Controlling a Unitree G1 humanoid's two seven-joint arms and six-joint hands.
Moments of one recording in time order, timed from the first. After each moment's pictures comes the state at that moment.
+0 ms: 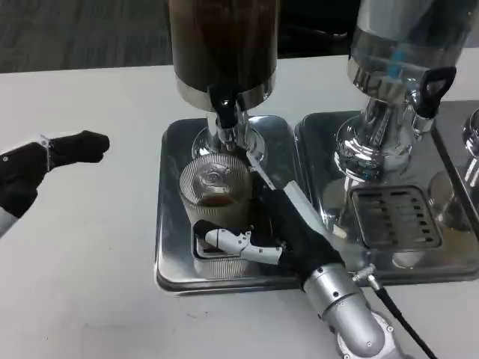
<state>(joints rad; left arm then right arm) 0.13 0.58 0.38 0.14 -0.38 -0.54 -0.78 -0.25 0.00 0.30 0.55 -0.31 -0.30 -0.02</state>
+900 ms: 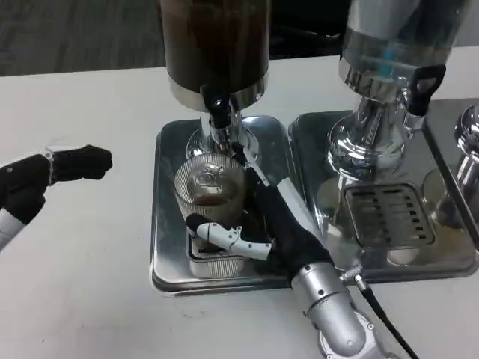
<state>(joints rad) 0.15 0.58 0.38 0.13 -0.35 -0.53 -0.77 -0.28 0.05 0.32 0.62 -0.33 -0.30 -0.12</state>
